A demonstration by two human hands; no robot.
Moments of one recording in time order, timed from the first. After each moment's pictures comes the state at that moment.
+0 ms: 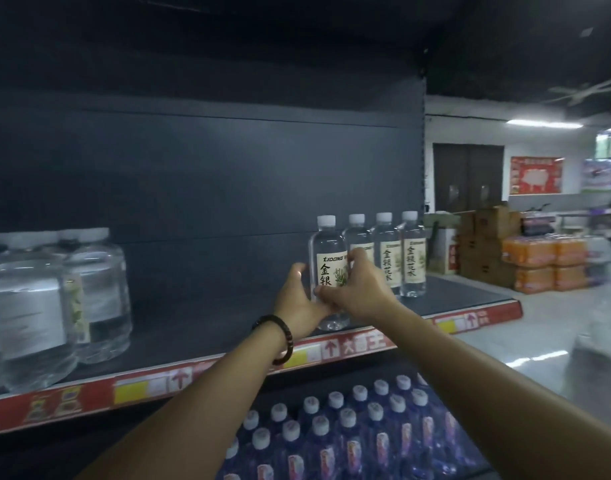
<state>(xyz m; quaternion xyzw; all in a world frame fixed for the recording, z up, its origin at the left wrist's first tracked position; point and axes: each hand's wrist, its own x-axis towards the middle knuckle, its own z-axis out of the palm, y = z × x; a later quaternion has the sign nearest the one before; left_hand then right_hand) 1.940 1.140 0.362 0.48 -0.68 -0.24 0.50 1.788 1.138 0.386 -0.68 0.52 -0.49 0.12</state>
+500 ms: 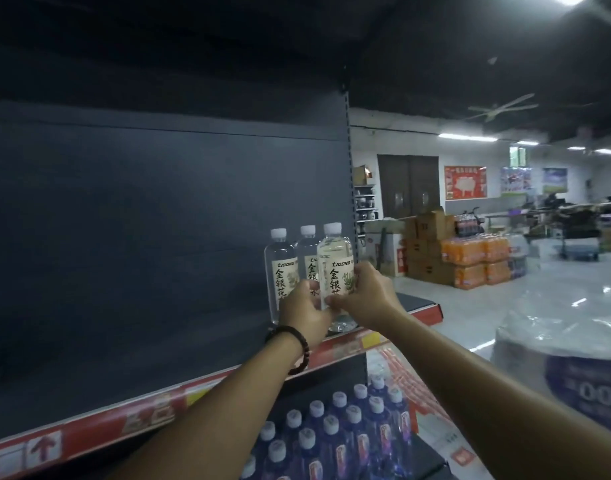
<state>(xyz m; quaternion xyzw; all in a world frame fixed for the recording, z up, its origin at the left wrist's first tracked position) 1.790 1.094 0.360 0.47 -0.71 -0.20 0.48 1.641 1.112 0.380 -0.61 0.61 -0.51 0.10</state>
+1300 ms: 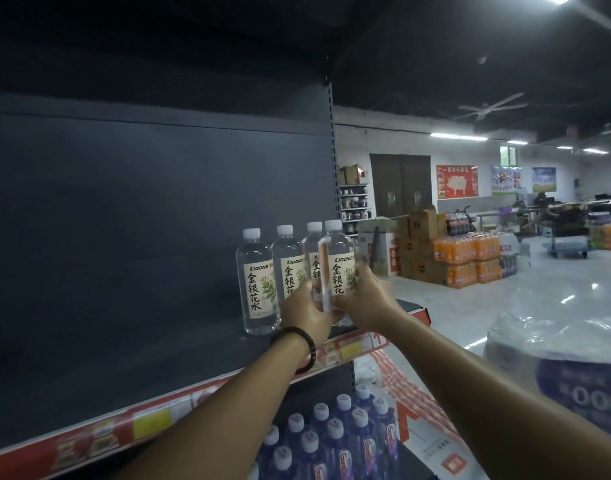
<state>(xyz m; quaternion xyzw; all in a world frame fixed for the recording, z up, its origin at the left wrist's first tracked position) 1.731 1.060 0.353 0.47 -0.71 -0.20 0.48 1.586 1.056 0.365 -0.61 0.60 -0.50 0.14</state>
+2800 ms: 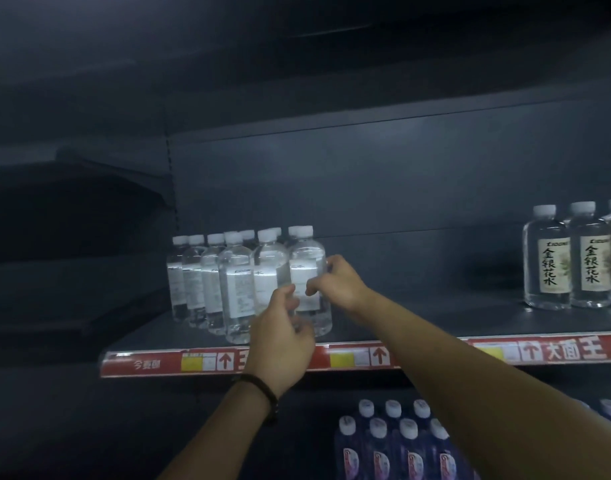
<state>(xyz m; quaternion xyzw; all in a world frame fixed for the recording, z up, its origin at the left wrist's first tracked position) 2.189 1.332 0.348 0.62 -0.56 -0.03 0.55 2.090 1.205 0.405 -0.75 0.35 -0.41 0.39</state>
